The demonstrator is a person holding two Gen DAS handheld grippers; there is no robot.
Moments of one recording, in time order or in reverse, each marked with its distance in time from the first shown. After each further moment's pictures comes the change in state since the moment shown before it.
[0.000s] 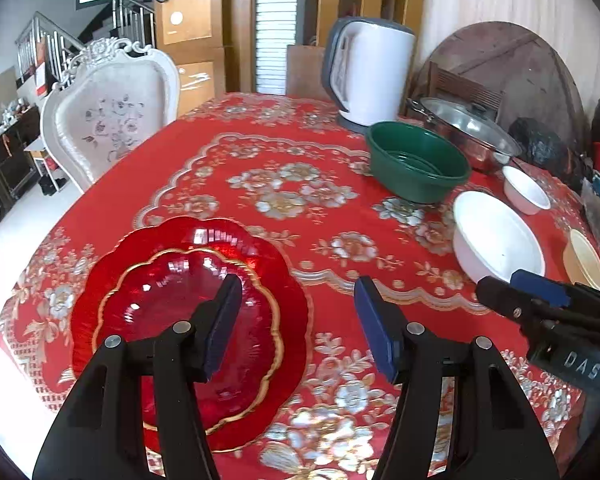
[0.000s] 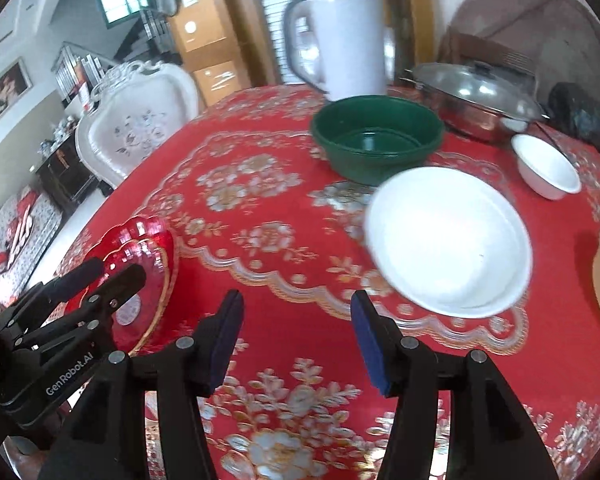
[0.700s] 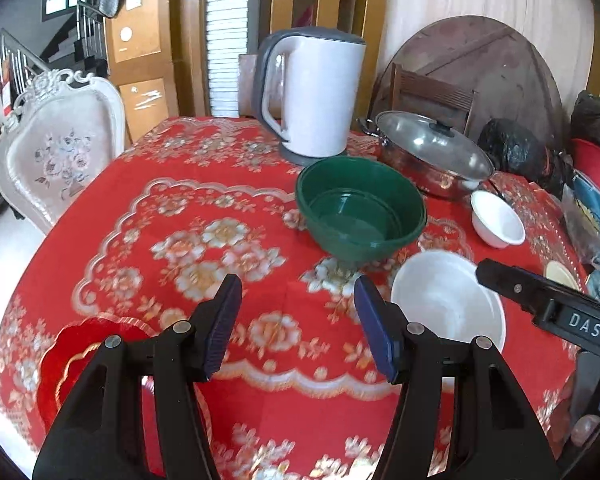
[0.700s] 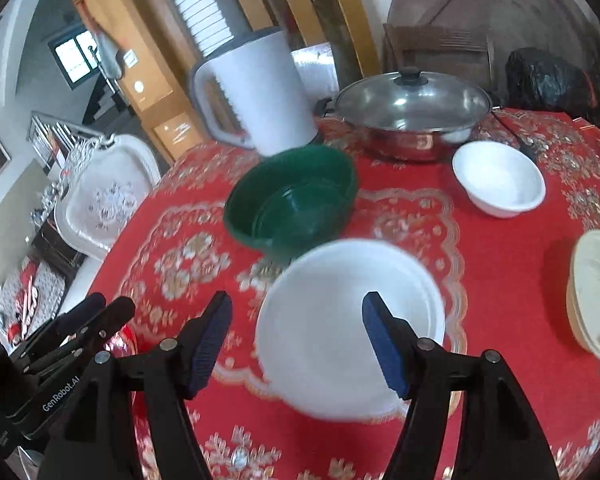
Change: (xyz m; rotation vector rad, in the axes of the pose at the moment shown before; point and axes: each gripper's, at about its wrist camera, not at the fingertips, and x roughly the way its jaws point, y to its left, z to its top) left arm 0.038 -0.068 0.092 0.054 0.013 -0.091; right arm -0.005 -0.100 0.073 0.189 -0.059 0.021
